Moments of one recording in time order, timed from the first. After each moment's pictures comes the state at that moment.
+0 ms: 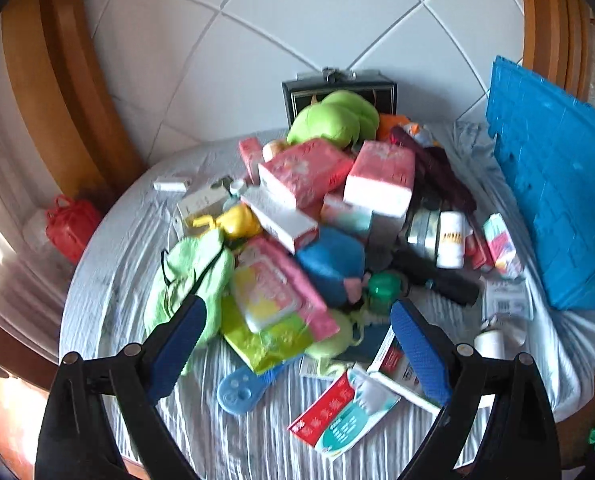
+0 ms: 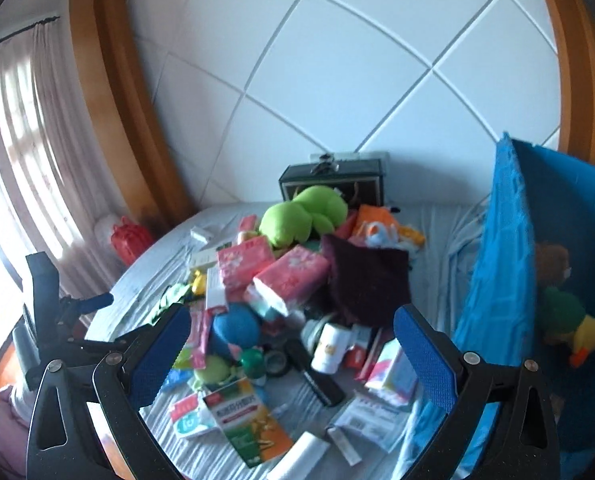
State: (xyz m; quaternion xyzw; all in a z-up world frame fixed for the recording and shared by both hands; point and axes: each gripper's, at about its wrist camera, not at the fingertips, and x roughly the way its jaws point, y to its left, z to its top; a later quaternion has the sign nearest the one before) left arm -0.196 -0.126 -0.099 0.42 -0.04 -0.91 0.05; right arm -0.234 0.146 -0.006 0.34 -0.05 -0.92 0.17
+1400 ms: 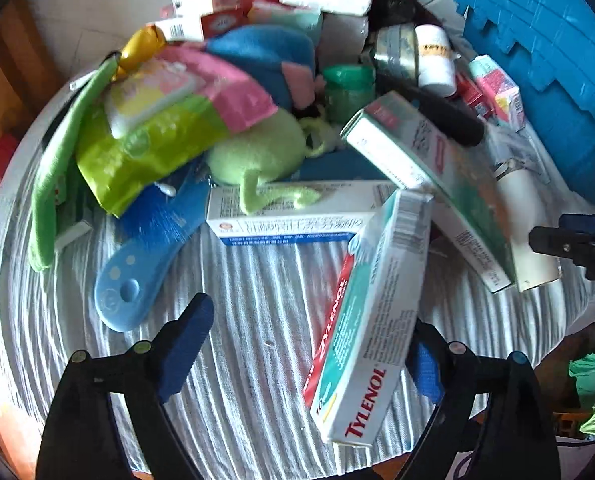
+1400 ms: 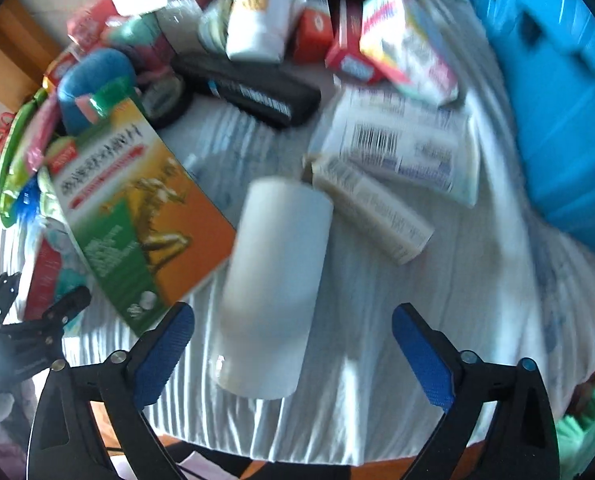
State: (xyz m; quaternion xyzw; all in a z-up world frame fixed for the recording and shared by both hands) left arm -0.172 -0.119 -0.249 0.54 -0.03 -0.84 -0.05; right arm -0.212 0.131 -0.247 0.61 -0.06 -0.79 0.01
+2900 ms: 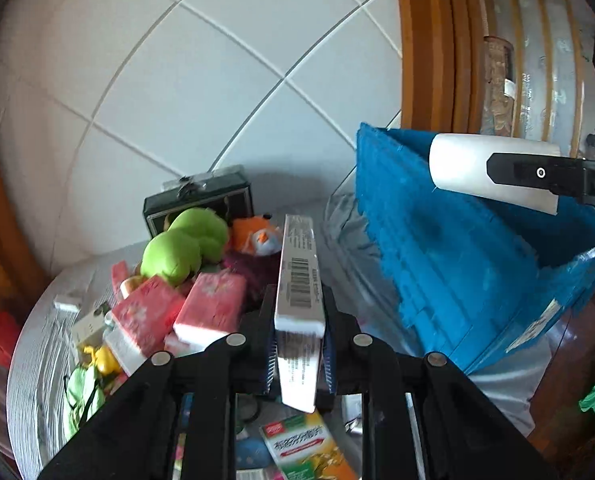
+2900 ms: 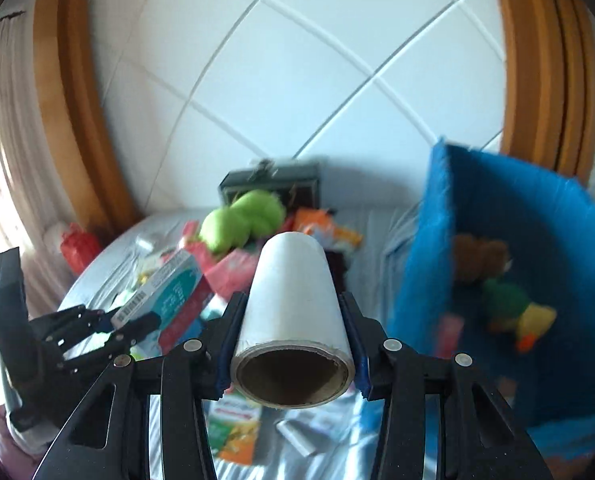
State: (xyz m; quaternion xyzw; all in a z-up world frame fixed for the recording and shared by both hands) left arm -0.246 0.047 0.002 0.28 -0.07 -0.95 -0.15; right arm -0.219 0.224 0.039 0.30 -0.03 -0.95 0.04
